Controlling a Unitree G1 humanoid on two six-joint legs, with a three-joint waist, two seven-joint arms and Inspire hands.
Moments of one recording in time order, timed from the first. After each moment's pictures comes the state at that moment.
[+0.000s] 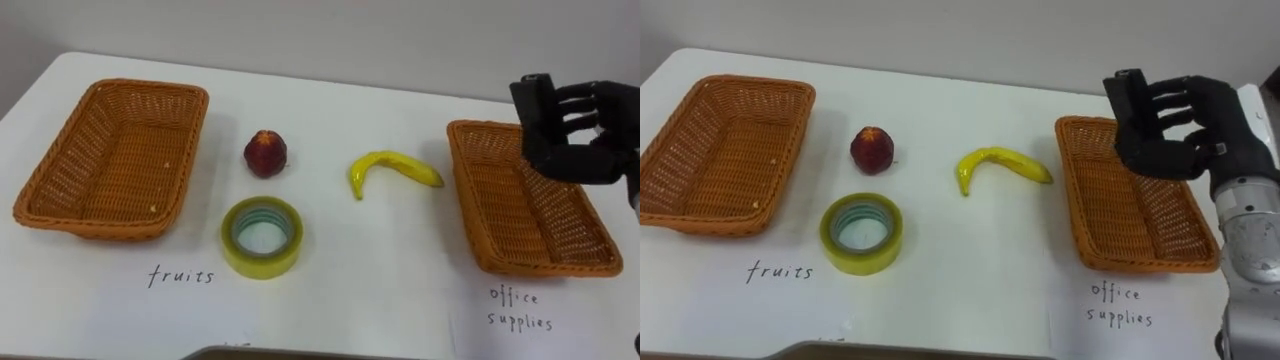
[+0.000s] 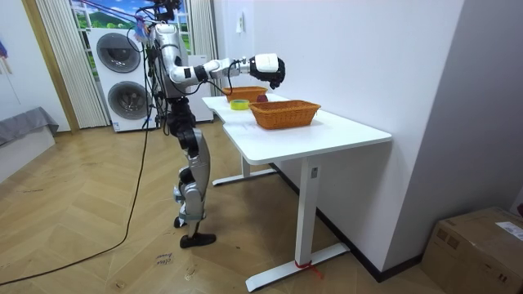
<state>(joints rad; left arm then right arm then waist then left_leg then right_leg) 0.28 0.22 0.27 0.97 0.09 0.10 0.23 0.00 -0.44 -0.30 -0.09 -0.24 0.19 0.12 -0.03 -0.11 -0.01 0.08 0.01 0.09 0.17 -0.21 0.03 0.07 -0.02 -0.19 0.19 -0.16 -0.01</state>
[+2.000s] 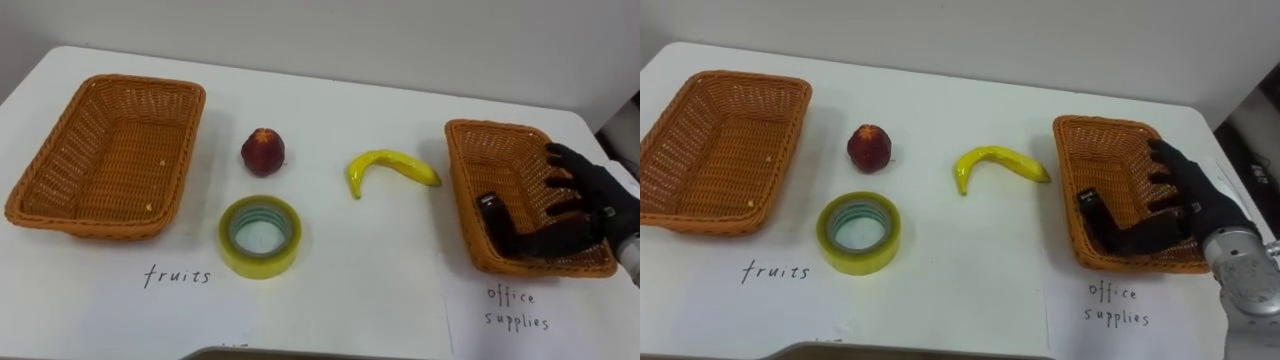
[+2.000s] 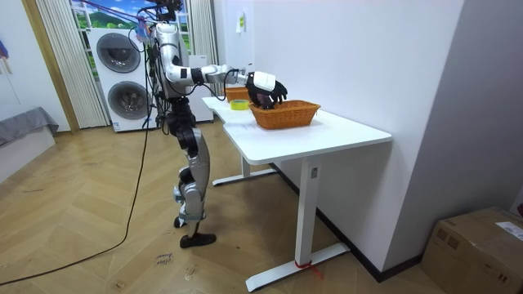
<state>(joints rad) 0.27 0.22 0.27 0.94 0.09 0.10 0.20 0.06 -0.44 -0.30 0.01 -0.36 0.21 0.32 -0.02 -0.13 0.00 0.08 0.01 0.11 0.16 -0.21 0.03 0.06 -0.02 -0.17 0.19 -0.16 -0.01</state>
